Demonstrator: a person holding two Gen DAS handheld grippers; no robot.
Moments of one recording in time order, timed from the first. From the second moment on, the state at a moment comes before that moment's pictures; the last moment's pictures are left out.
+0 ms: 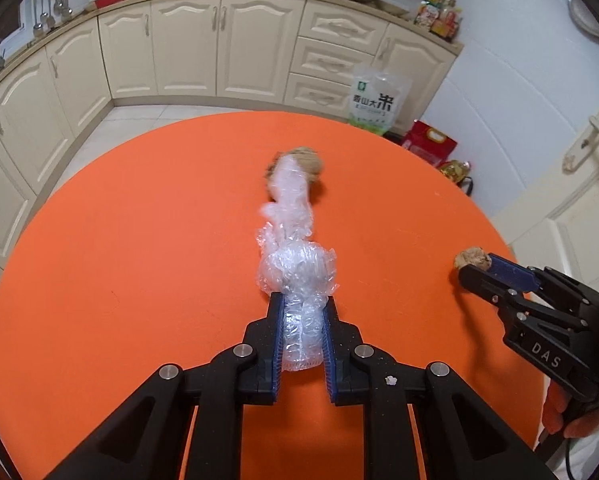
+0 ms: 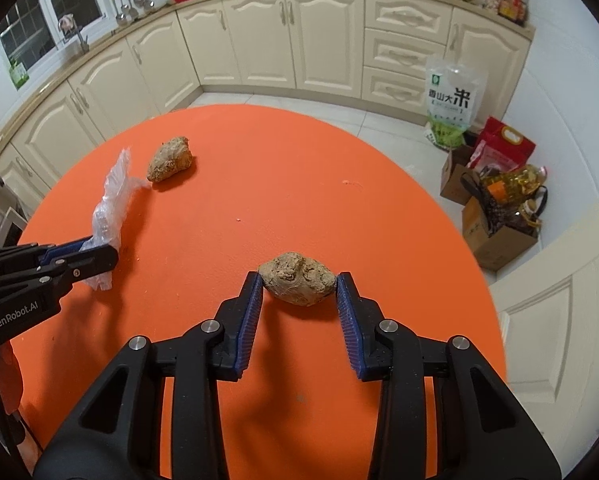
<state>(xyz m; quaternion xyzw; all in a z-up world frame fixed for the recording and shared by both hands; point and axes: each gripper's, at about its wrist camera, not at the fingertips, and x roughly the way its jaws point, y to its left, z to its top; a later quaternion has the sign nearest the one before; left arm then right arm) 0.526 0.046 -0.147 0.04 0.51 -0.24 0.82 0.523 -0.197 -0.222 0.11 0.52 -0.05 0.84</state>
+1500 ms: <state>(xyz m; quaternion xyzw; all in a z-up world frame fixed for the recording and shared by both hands) 0.246 -0.228 -0.088 0.17 0.46 -0.49 0.72 0.163 -0.379 -0.180 0.23 0.45 -0.30 0.81</state>
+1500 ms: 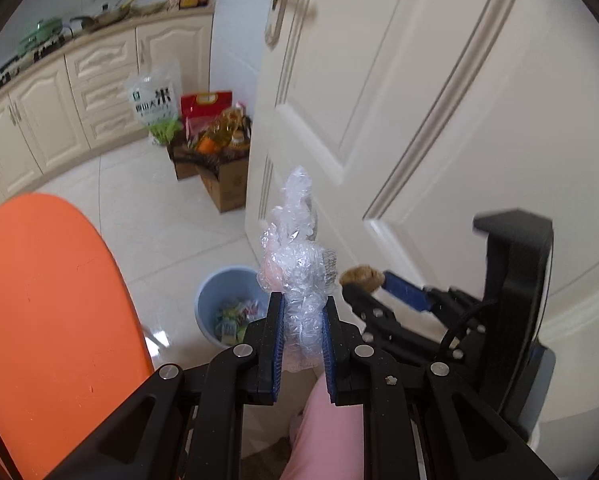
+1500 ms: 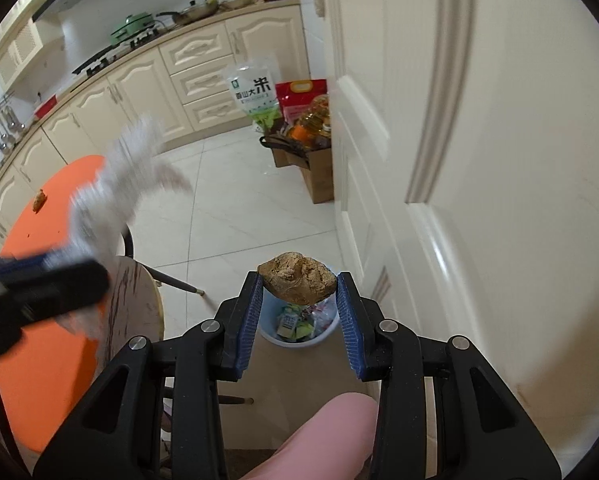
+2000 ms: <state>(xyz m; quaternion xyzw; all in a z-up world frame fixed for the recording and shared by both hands) 0.240 -0.276 -0.204 0.25 0.51 -0.39 0.72 0.168 -0.386 -0.218 0.23 0.48 -0.29 0.79</state>
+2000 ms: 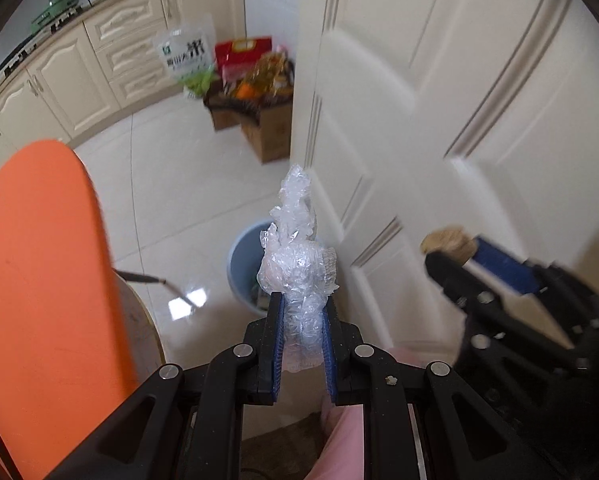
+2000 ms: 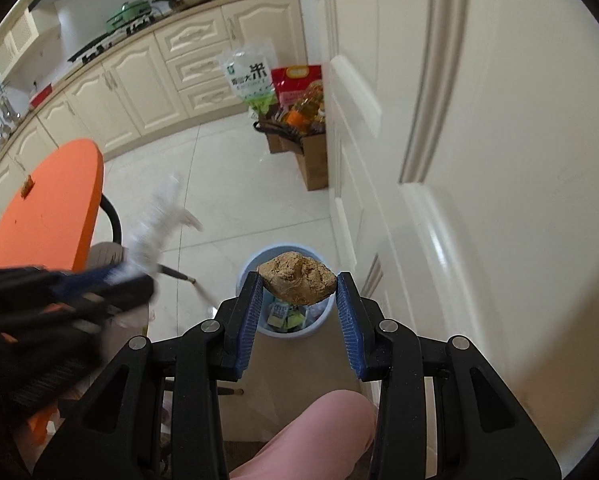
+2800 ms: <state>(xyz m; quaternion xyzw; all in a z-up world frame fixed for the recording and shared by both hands) 0.350 -0.398 -0.439 0.22 0.63 -0.32 0.68 0.243 -0.467 -0.394 0.31 0.57 -0.24 0.73</state>
